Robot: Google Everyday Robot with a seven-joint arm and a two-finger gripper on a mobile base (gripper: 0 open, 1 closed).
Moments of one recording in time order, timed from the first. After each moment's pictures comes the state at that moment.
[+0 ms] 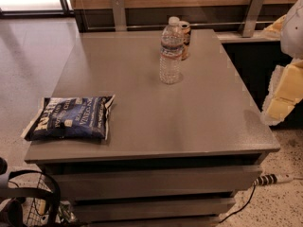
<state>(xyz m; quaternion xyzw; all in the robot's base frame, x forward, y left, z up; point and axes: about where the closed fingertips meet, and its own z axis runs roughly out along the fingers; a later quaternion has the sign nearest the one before) 0.438 -0.214 0.986 -0.60 0.78 -0.05 0.17</state>
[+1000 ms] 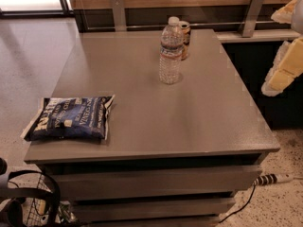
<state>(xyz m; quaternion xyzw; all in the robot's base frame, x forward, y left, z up) 0.491 -0.241 0.997 -0.57 0.79 -0.03 0.23</state>
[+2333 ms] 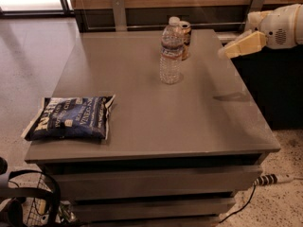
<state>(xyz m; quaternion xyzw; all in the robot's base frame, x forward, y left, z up) 0.653 -0.231 0.961 -0.40 0.74 0.17 0.50</state>
